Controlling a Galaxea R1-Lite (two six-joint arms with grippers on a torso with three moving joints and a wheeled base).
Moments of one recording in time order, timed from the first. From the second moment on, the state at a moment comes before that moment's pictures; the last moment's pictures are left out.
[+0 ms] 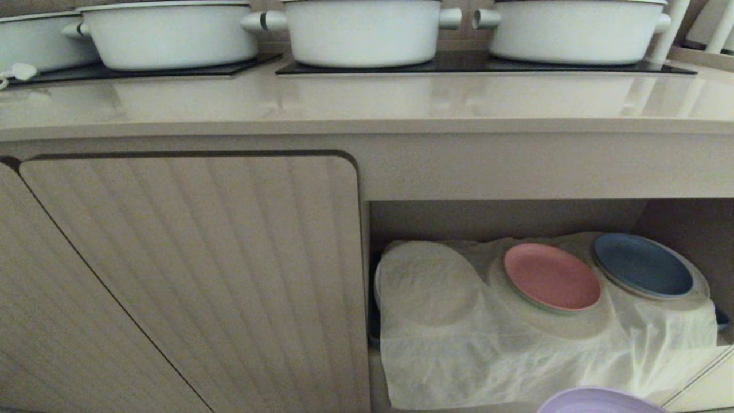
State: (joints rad) left arm 0.01 0.00 0.00 -0.01 0.00 -0.03; right arm -0.27 1.16 -0.81 1.08 0.56 -0.37
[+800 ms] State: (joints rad) left arm 0.01 0.00 0.00 -0.01 0.00 -0.03; right arm -0.27 1.16 -0.81 1.07 0.56 -0.37
